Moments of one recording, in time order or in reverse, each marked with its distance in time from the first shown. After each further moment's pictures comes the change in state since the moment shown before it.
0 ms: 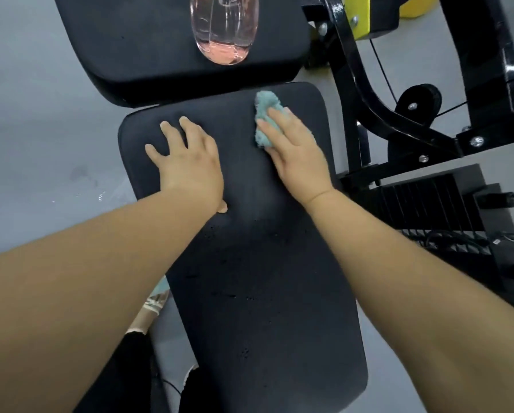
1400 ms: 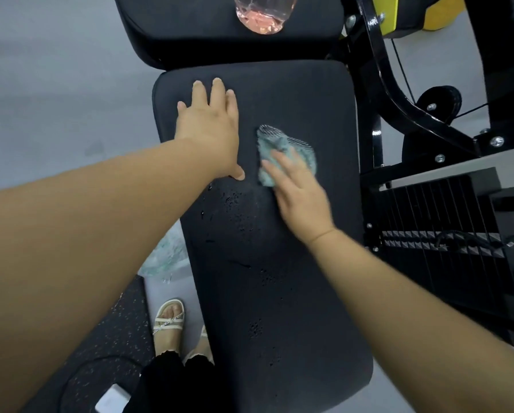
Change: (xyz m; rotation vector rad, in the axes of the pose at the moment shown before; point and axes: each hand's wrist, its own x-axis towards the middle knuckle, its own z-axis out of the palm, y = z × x) left_hand -0.012 -0.022 0.006 -0.053 0.148 0.092; right_hand -0.089 -0.057 0.008 0.014 -0.049 -0.005
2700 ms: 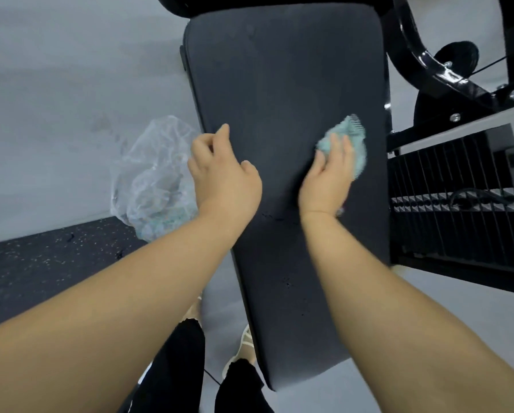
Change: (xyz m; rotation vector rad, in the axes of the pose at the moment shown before) left_hand -0.110 0.003 0.069 -1.068 0.158 -0.340; right_hand -0.031 -0.058 0.025 0.081 0.334 0.837
